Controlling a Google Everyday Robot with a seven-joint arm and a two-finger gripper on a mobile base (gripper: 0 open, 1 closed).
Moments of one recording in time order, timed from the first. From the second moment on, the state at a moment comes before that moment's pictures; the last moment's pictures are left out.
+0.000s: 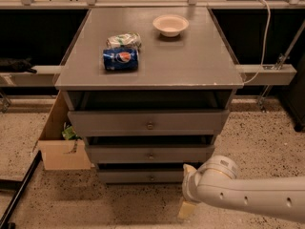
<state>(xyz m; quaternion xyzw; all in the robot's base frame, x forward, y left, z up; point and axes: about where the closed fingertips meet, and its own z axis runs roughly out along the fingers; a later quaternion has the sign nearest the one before) 0.441 -0.115 0.470 -0.62 0.76 0.00 0.18</state>
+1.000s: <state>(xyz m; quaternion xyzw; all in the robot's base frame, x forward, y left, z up) 0.446 -0.103 0.493 -0.68 0.69 -0.04 0.24</state>
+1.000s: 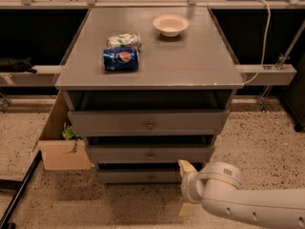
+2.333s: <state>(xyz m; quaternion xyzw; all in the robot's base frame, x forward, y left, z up) 0.506 -0.078 0.477 -0.66 0.72 -0.04 0.20</state>
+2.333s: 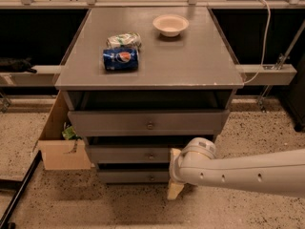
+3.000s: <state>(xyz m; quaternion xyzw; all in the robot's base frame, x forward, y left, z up) 0.524 -0.082 0.475 -0.66 0.72 -0.08 0.20</state>
